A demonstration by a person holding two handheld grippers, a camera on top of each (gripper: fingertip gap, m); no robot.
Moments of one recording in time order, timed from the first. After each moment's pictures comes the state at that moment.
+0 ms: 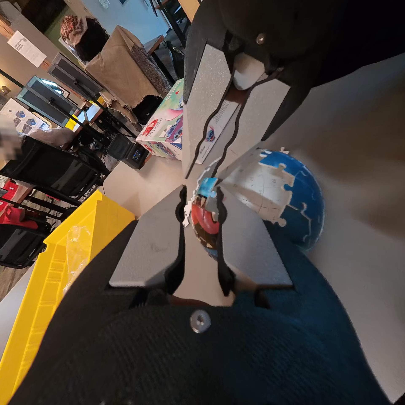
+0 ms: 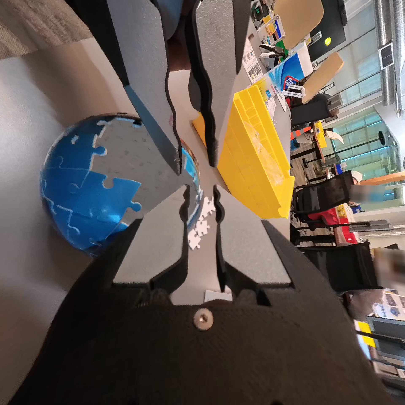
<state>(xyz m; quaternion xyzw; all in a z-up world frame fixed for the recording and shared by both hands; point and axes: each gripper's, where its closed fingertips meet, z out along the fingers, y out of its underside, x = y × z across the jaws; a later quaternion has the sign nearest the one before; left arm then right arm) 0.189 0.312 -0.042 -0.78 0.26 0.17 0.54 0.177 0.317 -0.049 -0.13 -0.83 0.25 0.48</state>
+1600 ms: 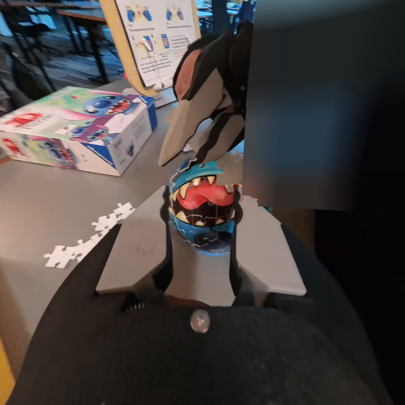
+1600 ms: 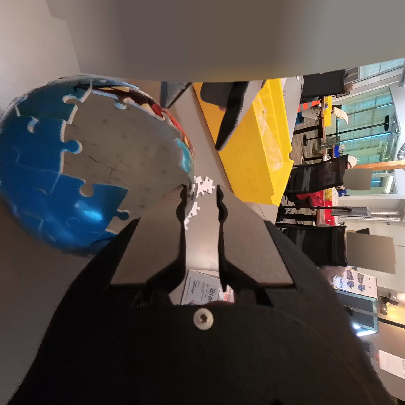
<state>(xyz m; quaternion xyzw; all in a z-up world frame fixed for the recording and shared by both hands) 0.174 0.293 -0.044 -0.75 0.28 -0.25 0.54 0.153 0.323 -0.059 -0.12 -0.86 0.14 0.47</state>
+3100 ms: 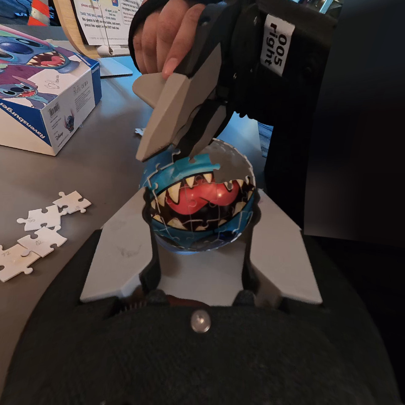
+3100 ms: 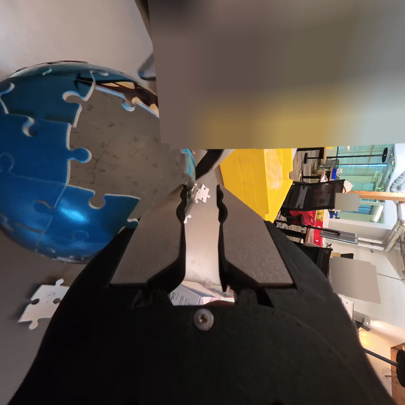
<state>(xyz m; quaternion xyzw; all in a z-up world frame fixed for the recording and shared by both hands) 0.178 0.291 -0.062 -0.74 0.28 -0.41 0.46 0.138 0.318 -0.062 -0.06 -0.88 0.11 0.45</state>
